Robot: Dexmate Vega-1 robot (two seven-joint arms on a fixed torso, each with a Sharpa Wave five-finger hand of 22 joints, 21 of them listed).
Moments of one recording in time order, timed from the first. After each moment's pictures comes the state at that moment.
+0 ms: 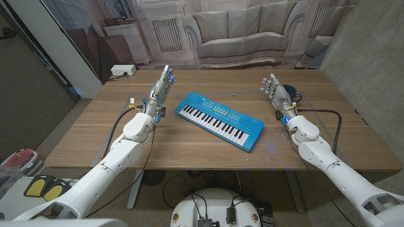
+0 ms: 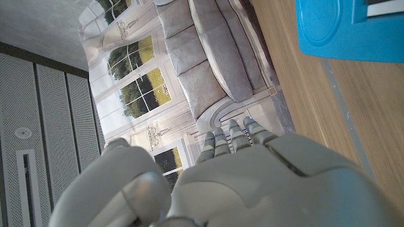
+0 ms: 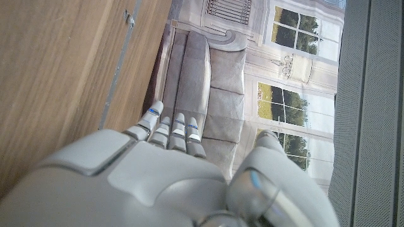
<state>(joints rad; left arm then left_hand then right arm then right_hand) 0.95 0.55 0.35 -1.55 -0.56 -0.35 0.08 0.47 0.03 -0.09 0.12 0.35 0.01 0.02 0.20 0.18 0.03 -0.03 0.21 0.18 -0.02 -0.02 0.19 0.18 -0.05 -0.03 0.20 0.17 -0.89 -0.54 -0.34 -1.31 0.66 0.40 0.09 0.29 0.00 0.20 0.03 0.20 0.19 0.07 0.20 0.19 0.18 0.10 0.23 0.19 0.07 0.04 0.20 0.18 0.06 -0.04 0.52 0.17</state>
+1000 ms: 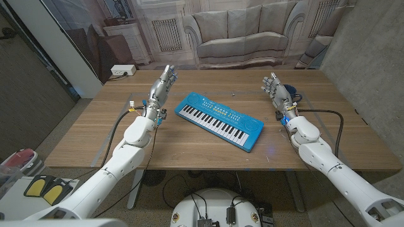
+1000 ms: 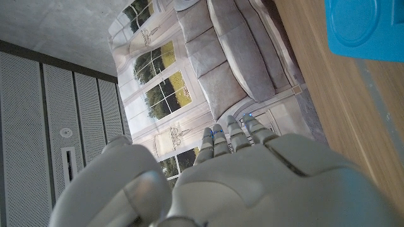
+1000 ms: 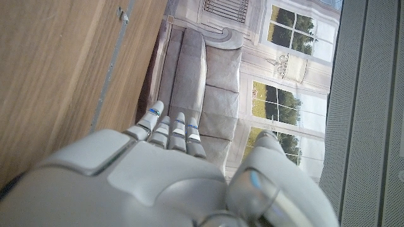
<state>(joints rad) 0.98 0.53 0.35 -1.54 -0.50 -0.49 0.06 0.49 0.04 -0.09 0.10 0.36 0.05 0.02 0.22 0.18 0.07 -0.04 0.22 0.18 0.03 -0.03 0.20 0.18 -0.01 -0.03 0.21 0.17 -0.93 -0.55 -0.33 -1.39 0.63 0.40 0.04 0.28 0.00 0.20 0.02 0.20 0.19 0.07 0.20 0.19 0.19 0.10 0.23 0.19 0.07 0.04 0.20 0.18 0.07 -0.04 0.51 0.17</state>
